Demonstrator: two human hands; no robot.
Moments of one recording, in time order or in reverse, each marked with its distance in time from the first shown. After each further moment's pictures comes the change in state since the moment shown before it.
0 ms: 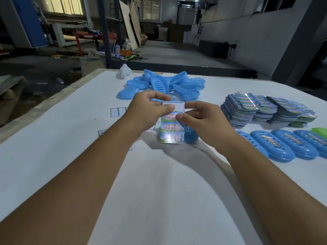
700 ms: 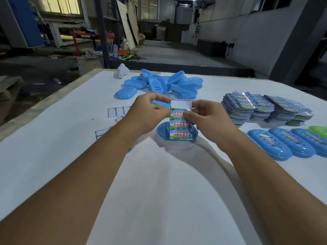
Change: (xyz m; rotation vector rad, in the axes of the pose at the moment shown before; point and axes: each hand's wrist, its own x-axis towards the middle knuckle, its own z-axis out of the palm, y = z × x) left_hand -0.002 -0.001 0.008 0.073 -0.038 -0.008; right_hand 0.003 -0.003 -0.007 0.017 0.085 0.047
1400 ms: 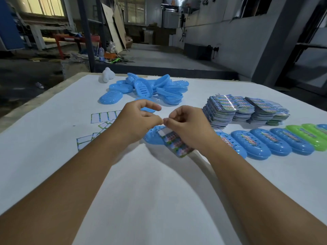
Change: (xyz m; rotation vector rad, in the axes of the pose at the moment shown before) left_hand -0.005 0.000 0.010 -0.035 -0.034 0.019; right_hand 0.000 0.009 0.008 -0.169 0.130 0.000
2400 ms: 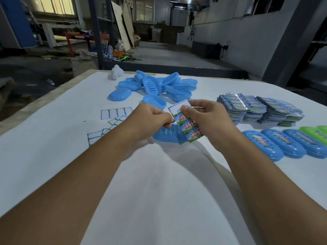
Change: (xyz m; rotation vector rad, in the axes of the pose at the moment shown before) left_hand -0.001 -0.001 0.005 0.053 -0.055 -0.109; right_hand 0.004 -0.007 -0.017 0.382 -0.050 0.142
